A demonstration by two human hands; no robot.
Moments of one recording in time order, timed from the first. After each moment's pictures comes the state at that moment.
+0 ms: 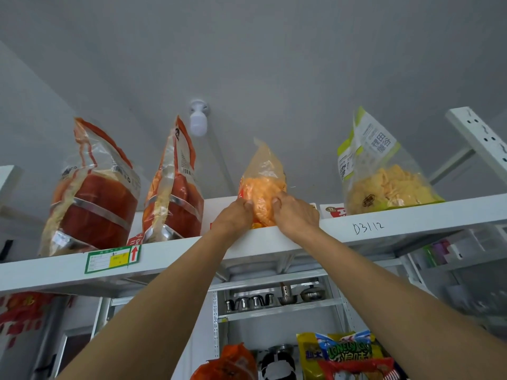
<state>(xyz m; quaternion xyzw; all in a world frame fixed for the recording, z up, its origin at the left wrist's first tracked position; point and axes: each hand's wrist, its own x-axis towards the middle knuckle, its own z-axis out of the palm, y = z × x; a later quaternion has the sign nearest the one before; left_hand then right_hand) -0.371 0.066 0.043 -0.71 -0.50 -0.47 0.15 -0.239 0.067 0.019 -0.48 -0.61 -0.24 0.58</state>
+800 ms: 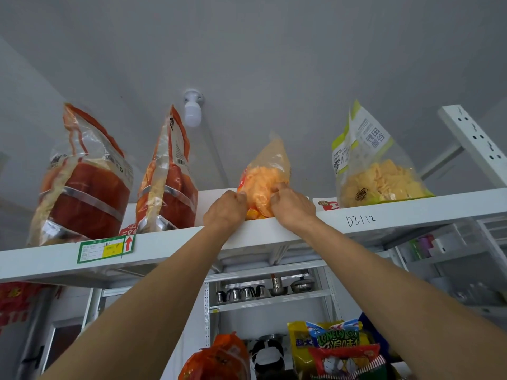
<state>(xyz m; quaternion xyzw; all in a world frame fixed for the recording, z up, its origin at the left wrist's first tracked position) -0.375 0.065 0.037 -0.65 -0.53 -0.52 0.17 -0.236 0.050 0.016 -0.49 -0.64 -0.20 0.56</state>
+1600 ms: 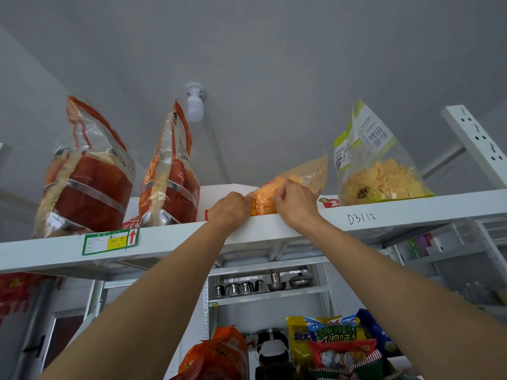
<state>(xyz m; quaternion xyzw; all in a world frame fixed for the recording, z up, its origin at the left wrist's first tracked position) -0.376 0.065 0.036 -0.67 -0.55 -0.46 0.19 -0.232 0.048 0.011 -0.43 -0.62 -0.21 0.62</state>
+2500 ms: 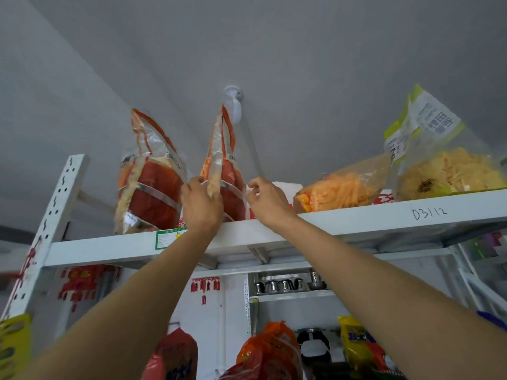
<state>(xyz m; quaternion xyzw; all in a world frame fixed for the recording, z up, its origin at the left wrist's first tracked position) -0.509 0.025 0.025 -0.47 -0.46 -0.70 0.27 -0.370 0.037 0.021 -0.28 -0.73 -0.10 0.62</state>
